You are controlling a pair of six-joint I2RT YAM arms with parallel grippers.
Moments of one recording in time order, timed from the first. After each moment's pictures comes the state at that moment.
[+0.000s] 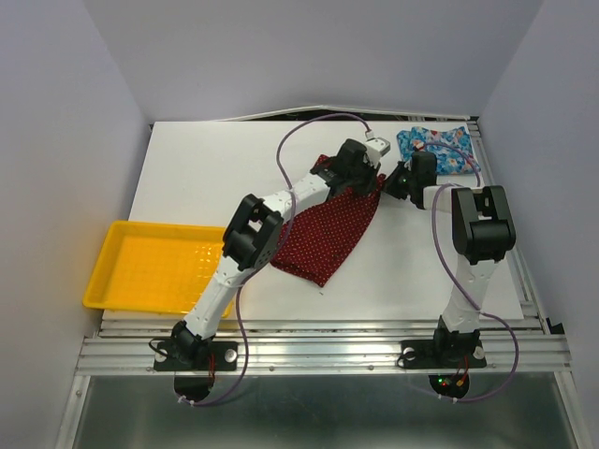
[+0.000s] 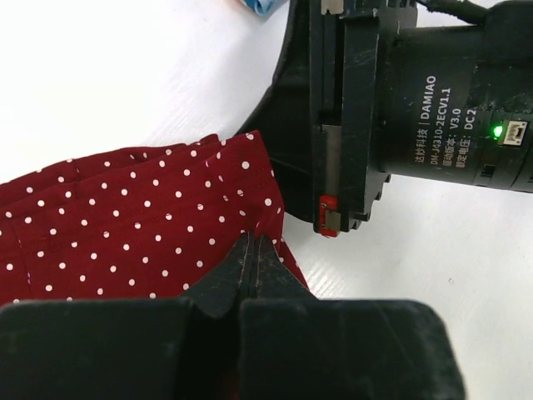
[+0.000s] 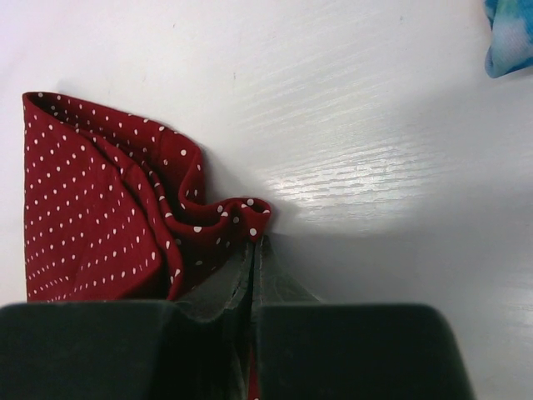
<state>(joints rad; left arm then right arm) -0.75 2.46 2.09 -0.17 0.23 -0.14 0.06 2.04 1.17 0.25 -0.27 0.61</state>
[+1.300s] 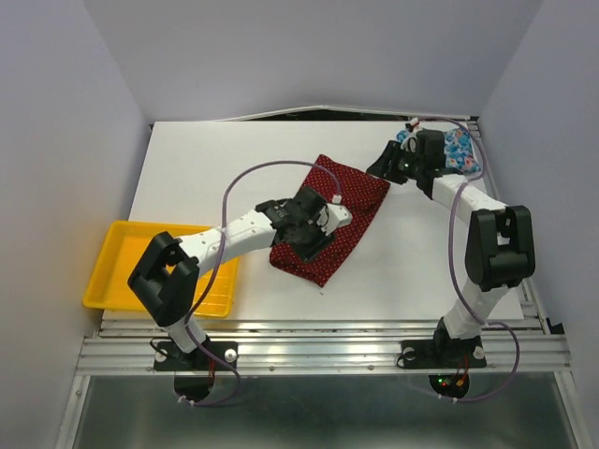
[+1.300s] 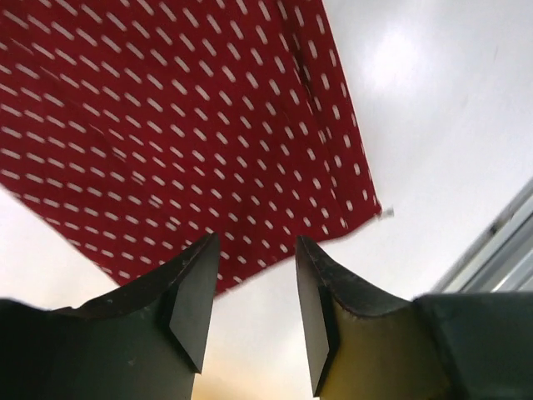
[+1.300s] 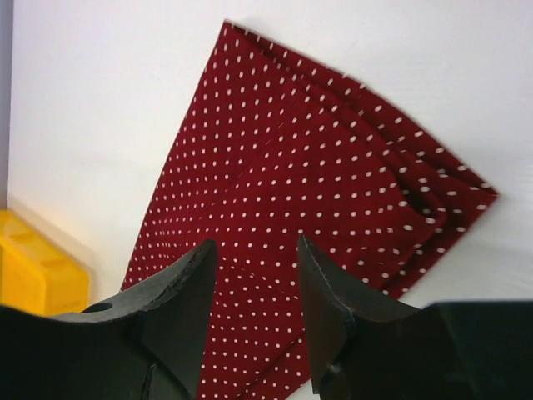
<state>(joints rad) -0.82 1.62 1.24 -0.57 0.13 0.16 0.10 1.76 1.24 -0.03 -0.43 0.46</state>
